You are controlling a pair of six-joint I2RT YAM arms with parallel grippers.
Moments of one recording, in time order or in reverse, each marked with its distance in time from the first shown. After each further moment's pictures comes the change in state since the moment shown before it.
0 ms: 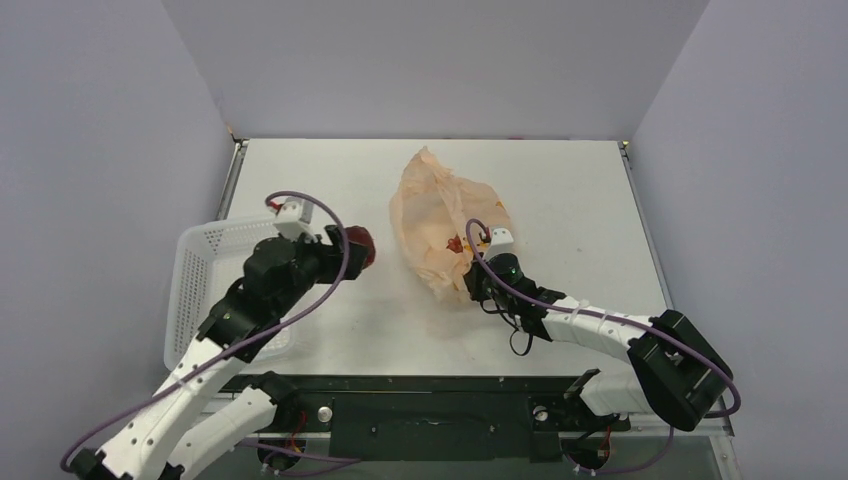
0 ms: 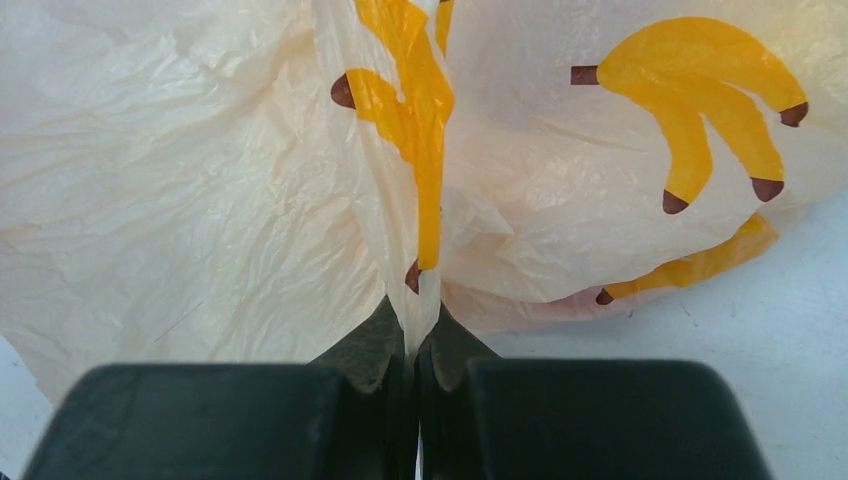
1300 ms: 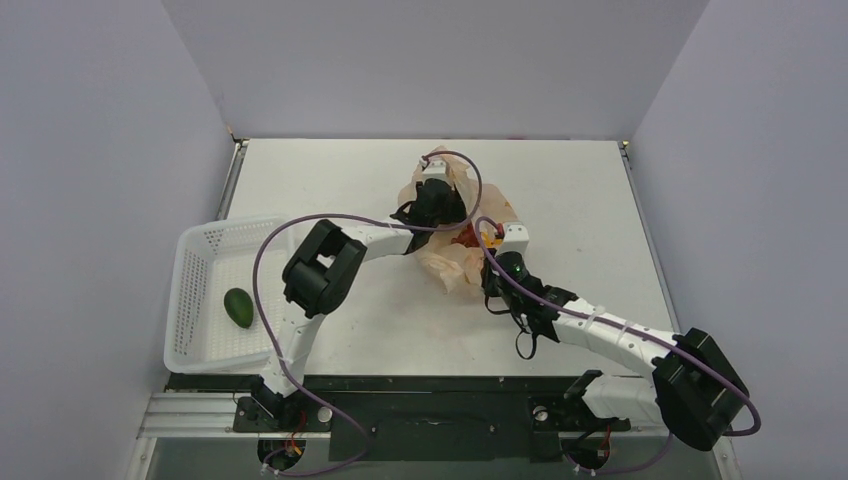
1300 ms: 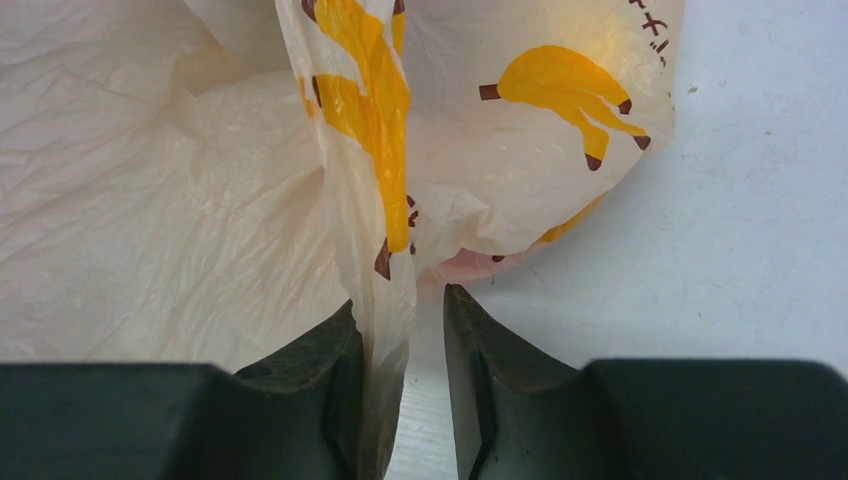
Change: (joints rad) left arm -0.084 1.425 0.693 0.602 -0.227 0.092; right arm 0.006 -0.119 0.046 -0.229 0.238 -0.012
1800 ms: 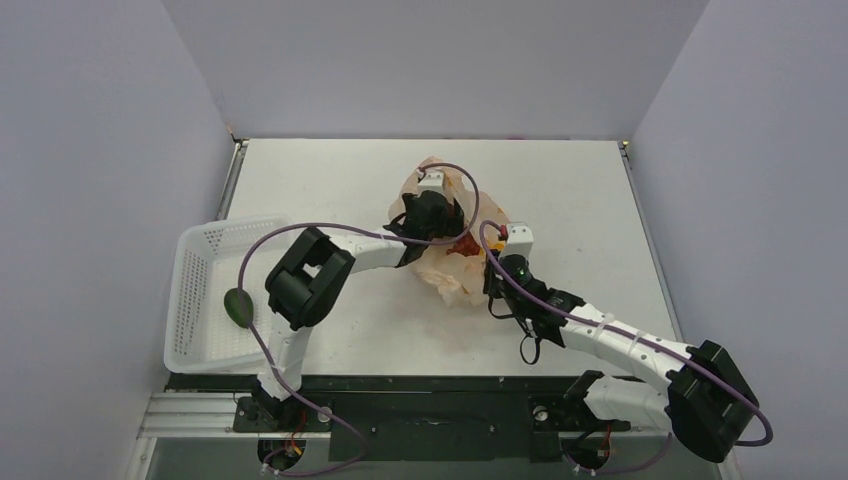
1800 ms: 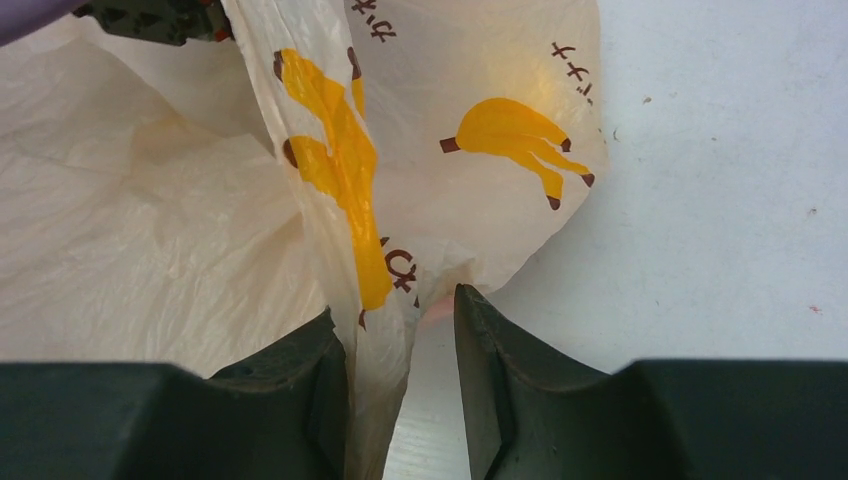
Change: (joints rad) left arm -0.037 -0.179 -0.209 -0.043 -0.046 0.027; right arm 0.026 -0.076 0.000 -0.063 0.064 -0.018
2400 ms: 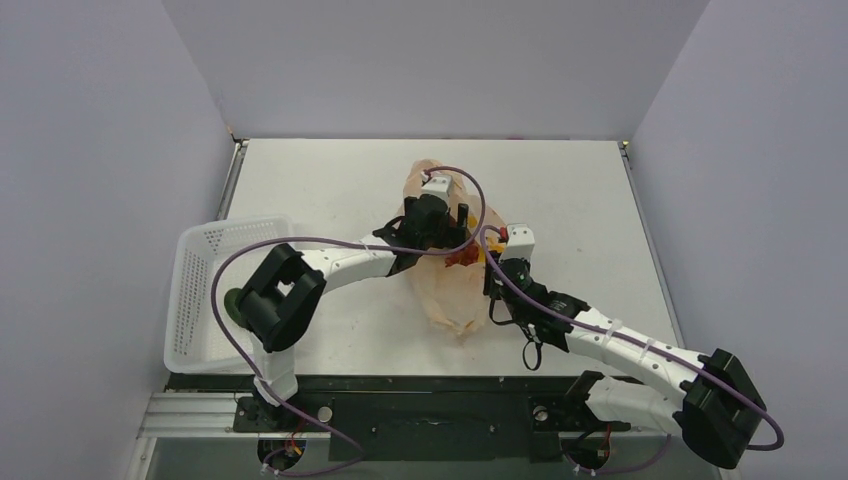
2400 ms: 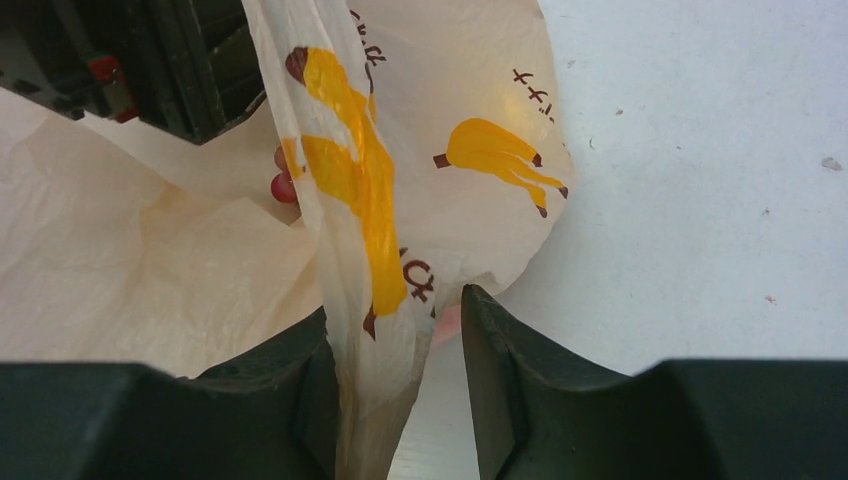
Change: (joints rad) left arm -0.062 -0.213 -0.092 -0.137 0.084 0.013; right arm 0.061 -0.042 0.026 -0.064 0.087 -0.005
